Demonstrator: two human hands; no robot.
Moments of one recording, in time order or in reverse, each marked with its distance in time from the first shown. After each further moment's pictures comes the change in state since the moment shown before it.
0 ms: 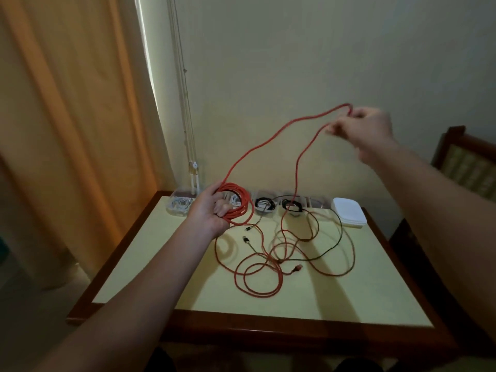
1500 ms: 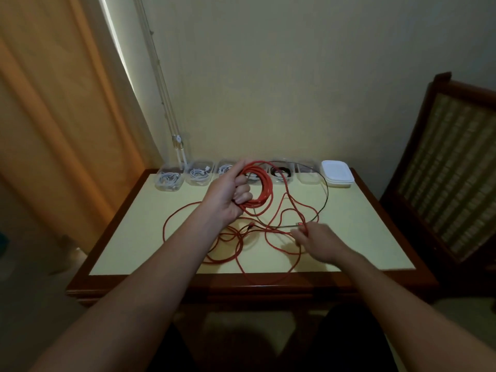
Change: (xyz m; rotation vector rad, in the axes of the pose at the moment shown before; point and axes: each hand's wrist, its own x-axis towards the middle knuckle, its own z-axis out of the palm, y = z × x) left_hand -0.010 -0.086 -0.011 0.465 -0.216 0.062; right_hand -0.186 0.220 -0.055 -0.818 -0.661 0.053
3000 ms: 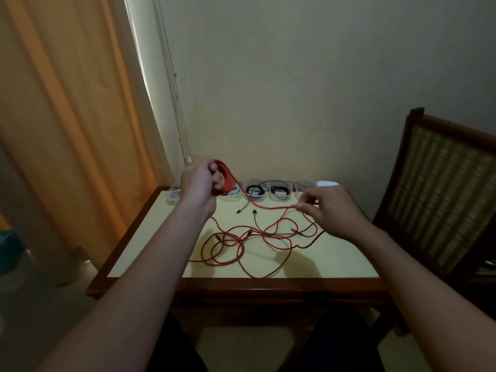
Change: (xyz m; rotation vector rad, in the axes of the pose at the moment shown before) left_hand -0.080 0.064 0.021 0.059 0.255 0.397; right_hand -0.068 -0.080 -0.110 -0.075 0.366 -0.378
